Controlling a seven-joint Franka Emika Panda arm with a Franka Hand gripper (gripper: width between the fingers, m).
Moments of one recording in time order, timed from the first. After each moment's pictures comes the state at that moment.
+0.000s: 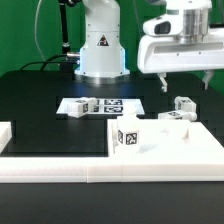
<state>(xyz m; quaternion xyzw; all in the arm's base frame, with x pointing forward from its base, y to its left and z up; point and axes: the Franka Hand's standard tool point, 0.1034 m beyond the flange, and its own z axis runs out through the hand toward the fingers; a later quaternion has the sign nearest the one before) 0.422 0.159 0.058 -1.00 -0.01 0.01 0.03</state>
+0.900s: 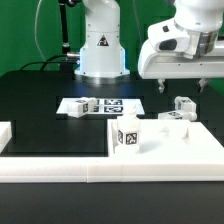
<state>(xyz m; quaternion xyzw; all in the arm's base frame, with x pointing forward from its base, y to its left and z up) 0.416 0.148 0.053 -0.97 -0.01 0.24 0.00</state>
